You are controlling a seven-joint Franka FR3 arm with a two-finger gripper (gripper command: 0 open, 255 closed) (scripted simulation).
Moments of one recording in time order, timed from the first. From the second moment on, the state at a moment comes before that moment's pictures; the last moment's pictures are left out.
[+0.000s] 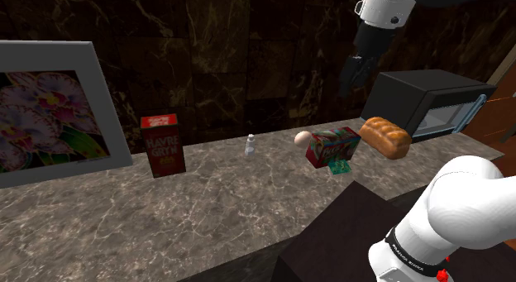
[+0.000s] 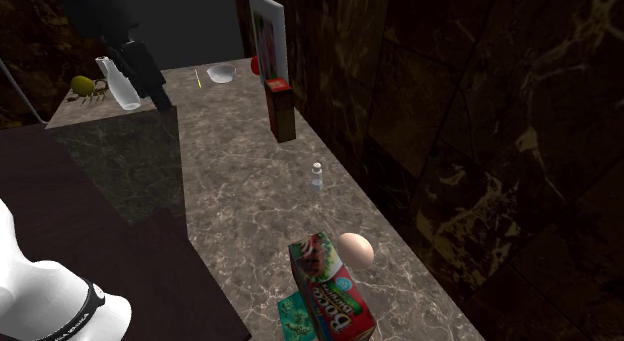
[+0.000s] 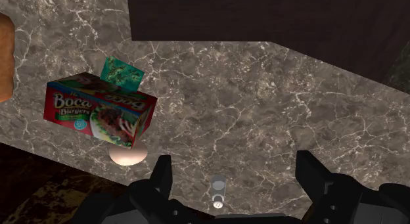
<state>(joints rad) 0.02 -0.83 0.03 -2.35 -0.06 1.61 0.00</state>
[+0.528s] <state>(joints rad) 0.02 -0.63 0.03 -2.34 -0.07 1.77 0.01</state>
